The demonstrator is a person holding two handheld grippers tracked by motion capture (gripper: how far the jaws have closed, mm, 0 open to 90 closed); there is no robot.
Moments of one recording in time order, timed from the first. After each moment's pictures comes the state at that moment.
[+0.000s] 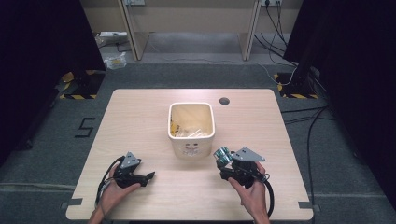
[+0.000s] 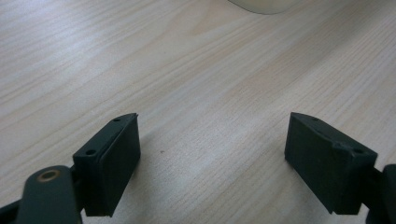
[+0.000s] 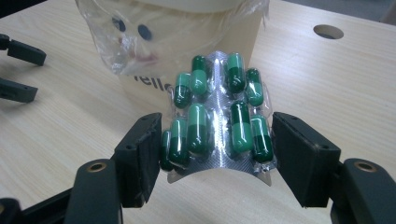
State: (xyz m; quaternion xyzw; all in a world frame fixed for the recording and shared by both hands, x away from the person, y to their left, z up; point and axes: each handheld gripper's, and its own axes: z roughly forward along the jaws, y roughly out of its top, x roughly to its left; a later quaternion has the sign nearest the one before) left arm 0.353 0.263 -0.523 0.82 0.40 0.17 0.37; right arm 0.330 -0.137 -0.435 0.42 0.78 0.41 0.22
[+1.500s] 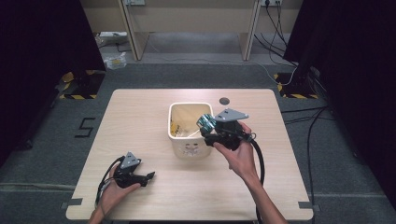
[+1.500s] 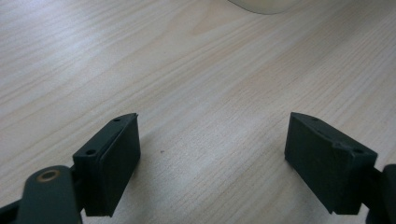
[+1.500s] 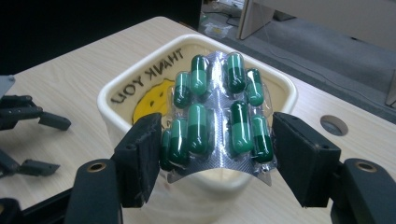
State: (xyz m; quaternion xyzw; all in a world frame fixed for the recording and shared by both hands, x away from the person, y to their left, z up) left arm 0.352 0.263 -0.523 0.82 0.40 0.17 0.37; right arm 0.393 -0.088 -0.345 0.35 0.80 0.42 0.23
